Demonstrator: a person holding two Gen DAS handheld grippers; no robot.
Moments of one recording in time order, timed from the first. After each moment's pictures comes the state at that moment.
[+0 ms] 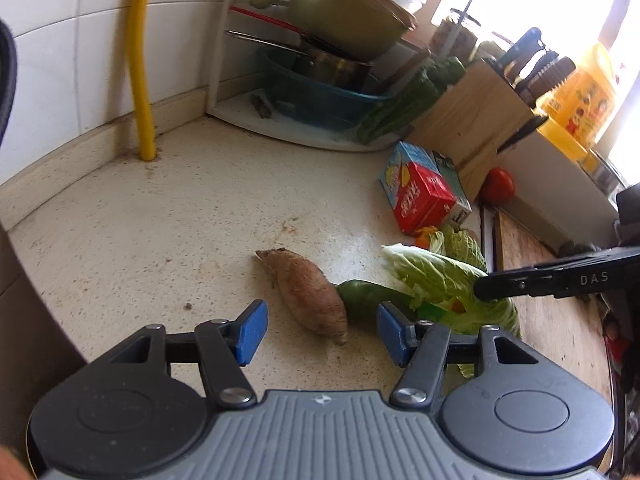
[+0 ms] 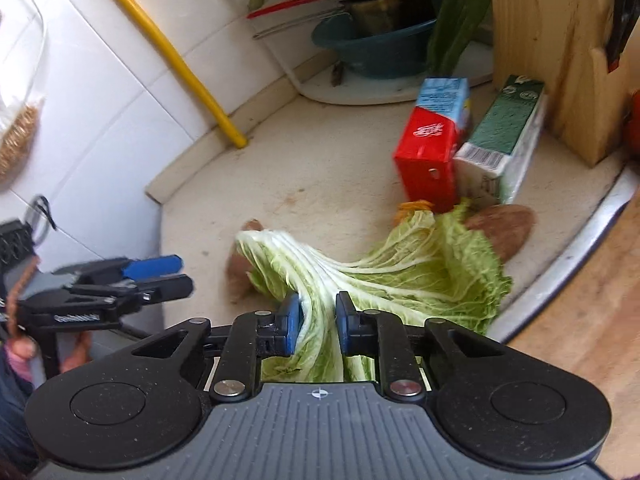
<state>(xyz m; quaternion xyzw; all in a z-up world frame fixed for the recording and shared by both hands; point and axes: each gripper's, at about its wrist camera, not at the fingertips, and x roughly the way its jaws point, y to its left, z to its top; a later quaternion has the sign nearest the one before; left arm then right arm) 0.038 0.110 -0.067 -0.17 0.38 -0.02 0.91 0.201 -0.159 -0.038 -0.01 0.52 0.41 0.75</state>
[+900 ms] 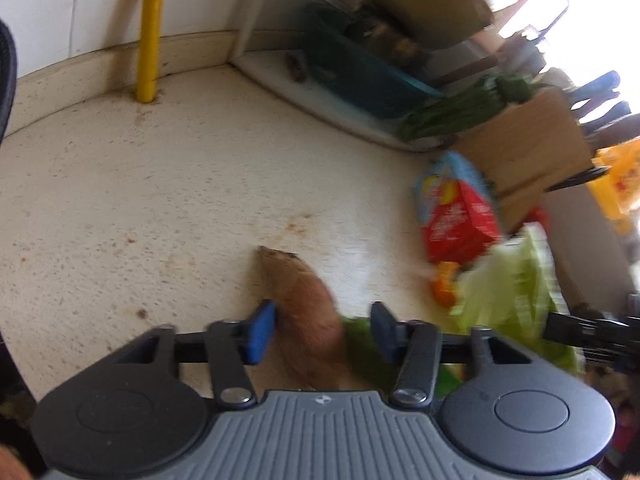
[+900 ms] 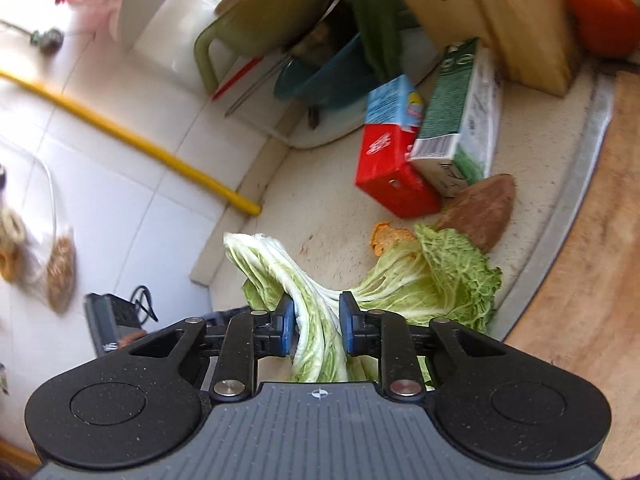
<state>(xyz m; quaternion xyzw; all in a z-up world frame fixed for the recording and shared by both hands) 0.100 0.123 -0.108 -0.27 0.42 0.03 0.87 0.224 -0.221 -0.056 0.22 0.53 0.39 0.72</state>
